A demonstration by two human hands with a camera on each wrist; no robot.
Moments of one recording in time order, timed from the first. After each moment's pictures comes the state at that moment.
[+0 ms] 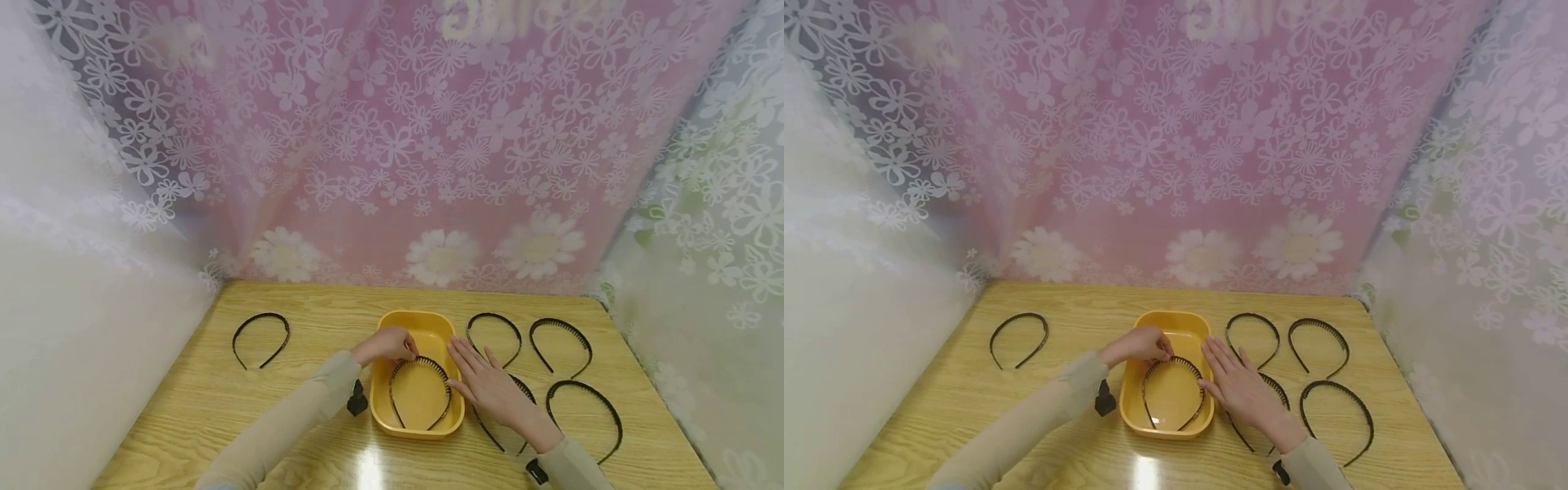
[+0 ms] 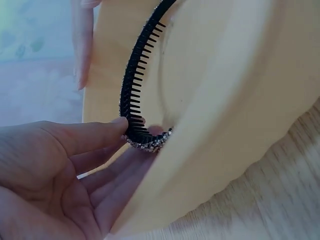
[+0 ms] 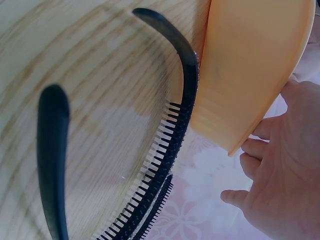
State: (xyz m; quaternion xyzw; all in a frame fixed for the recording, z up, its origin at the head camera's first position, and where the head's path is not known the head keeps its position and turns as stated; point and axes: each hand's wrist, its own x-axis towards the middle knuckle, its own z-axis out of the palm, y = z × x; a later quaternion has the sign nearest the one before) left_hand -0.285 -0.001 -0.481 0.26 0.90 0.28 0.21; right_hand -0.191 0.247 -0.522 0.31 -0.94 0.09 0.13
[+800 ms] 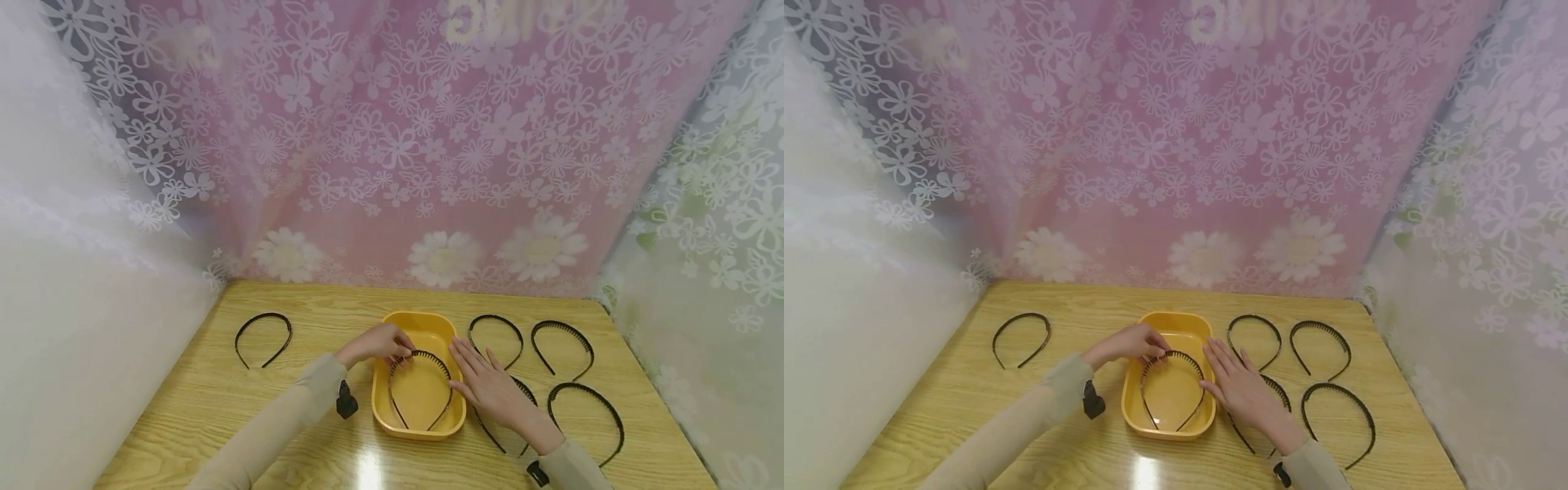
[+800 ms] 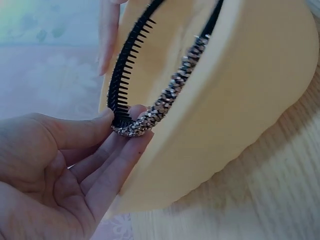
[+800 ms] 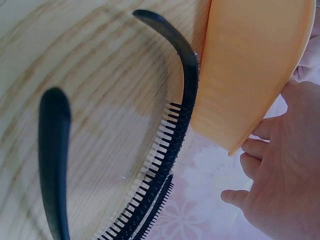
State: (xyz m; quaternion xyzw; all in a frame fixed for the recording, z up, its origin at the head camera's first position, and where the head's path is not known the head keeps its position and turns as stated) left_hand -0.288 -0.029 -0.481 0.26 0.83 0.42 0.26; right_hand -0.188 0.242 -0.513 0.29 -0.95 0.10 0.09
